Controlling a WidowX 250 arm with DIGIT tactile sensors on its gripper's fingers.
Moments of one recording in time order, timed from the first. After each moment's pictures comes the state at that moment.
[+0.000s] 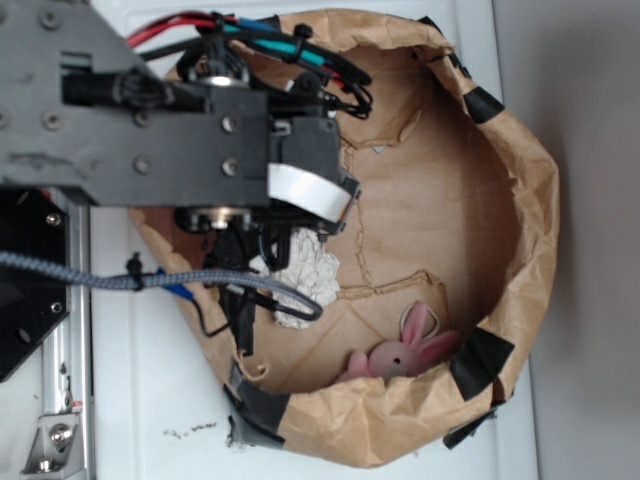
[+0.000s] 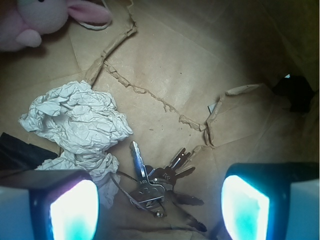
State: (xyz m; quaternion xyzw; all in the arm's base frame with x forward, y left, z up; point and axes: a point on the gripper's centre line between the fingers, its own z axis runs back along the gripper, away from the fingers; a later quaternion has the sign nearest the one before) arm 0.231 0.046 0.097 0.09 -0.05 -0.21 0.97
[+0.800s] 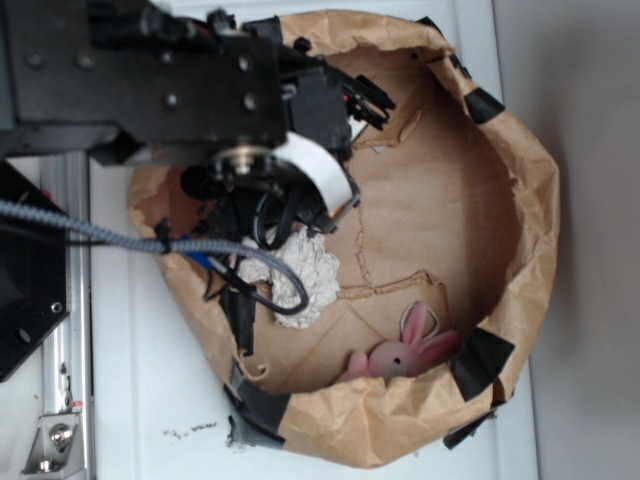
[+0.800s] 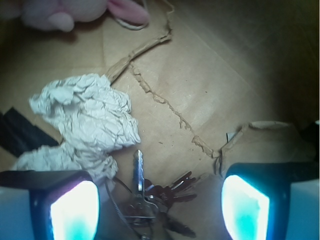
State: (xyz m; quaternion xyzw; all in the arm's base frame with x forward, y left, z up) arm 0.237 0.051 0.084 0.05 -0.06 -0.36 0.93
